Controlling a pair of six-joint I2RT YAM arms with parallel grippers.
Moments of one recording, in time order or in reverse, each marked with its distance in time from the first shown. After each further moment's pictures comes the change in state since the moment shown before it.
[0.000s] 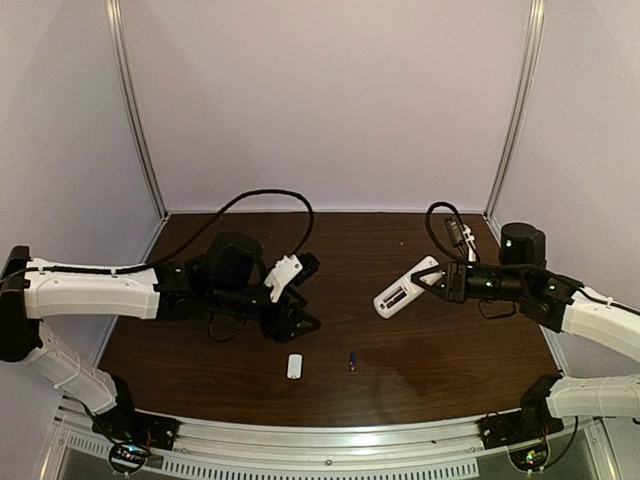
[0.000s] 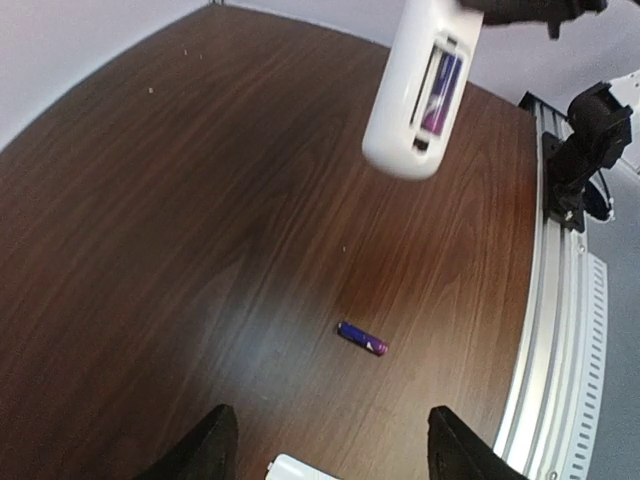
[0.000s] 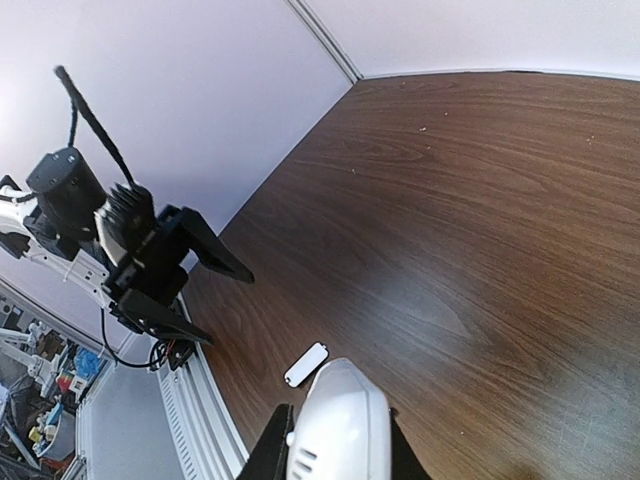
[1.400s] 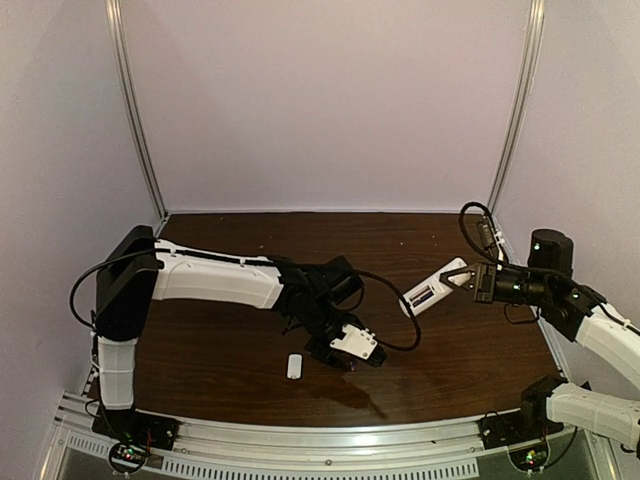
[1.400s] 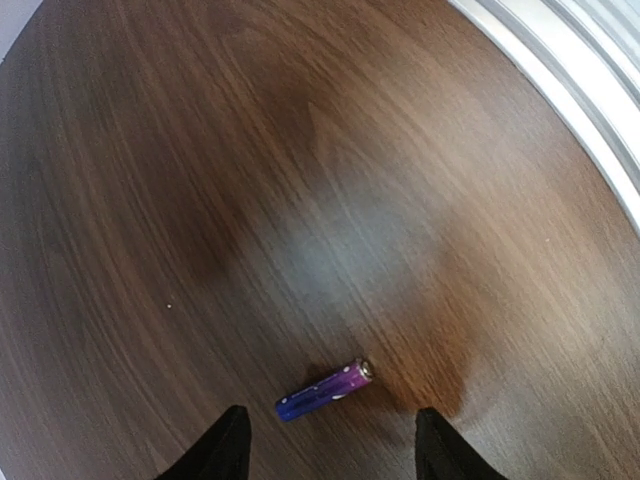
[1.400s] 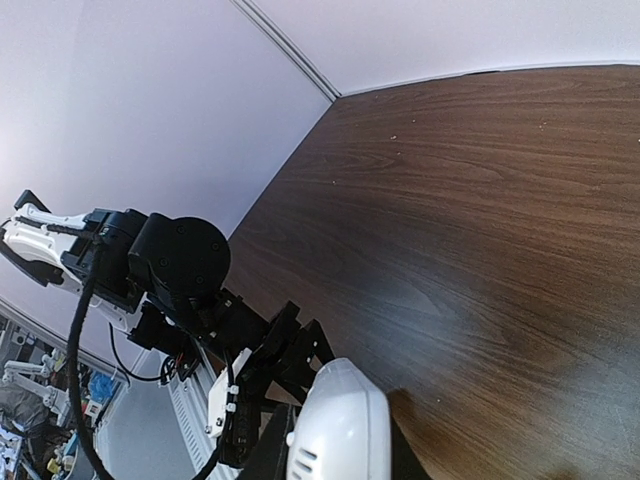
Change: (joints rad) left arm -0.109 0.660 0.565 -0.462 0.089 1.091; right arm -0.236 -0.186 -0.058 -0.131 -0.156 0.011
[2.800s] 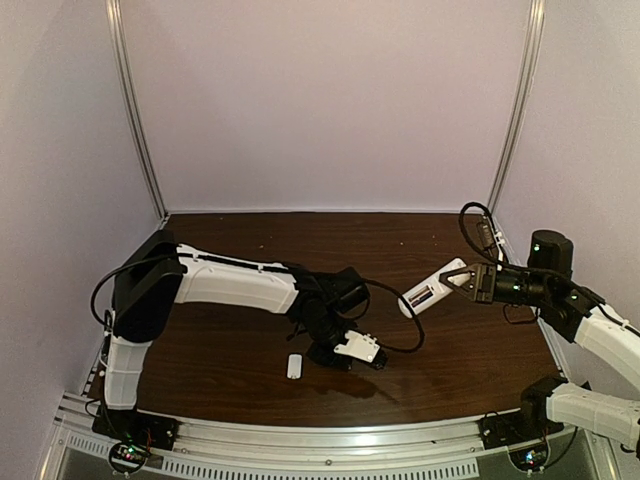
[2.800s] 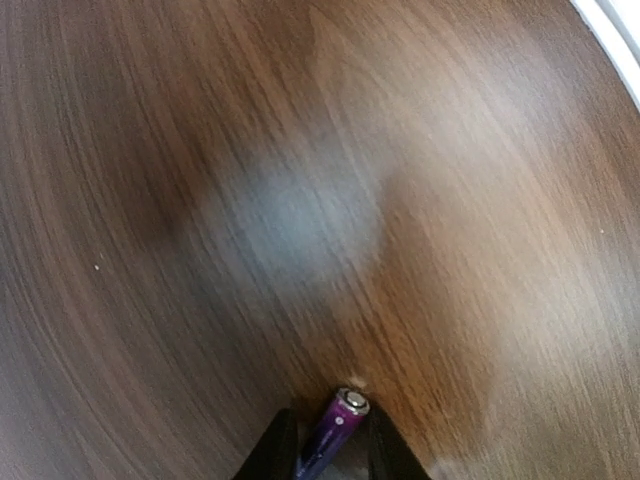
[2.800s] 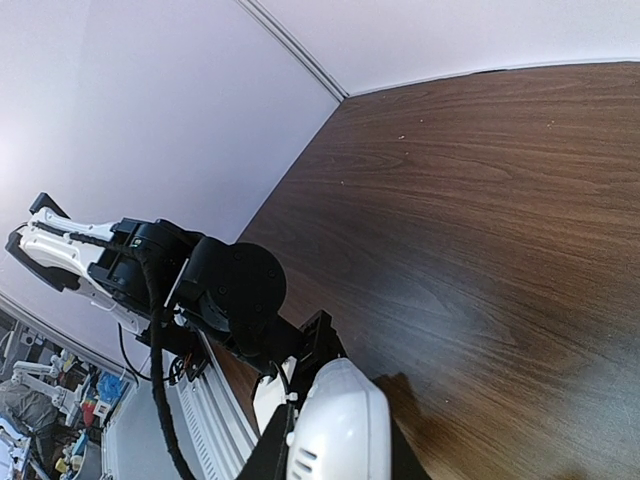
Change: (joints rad) left arm -0.006 0.115 0.078 -0.095 -0.080 -0.100; right arm -0.006 0.003 -0.017 0.034 -0.027 0.025
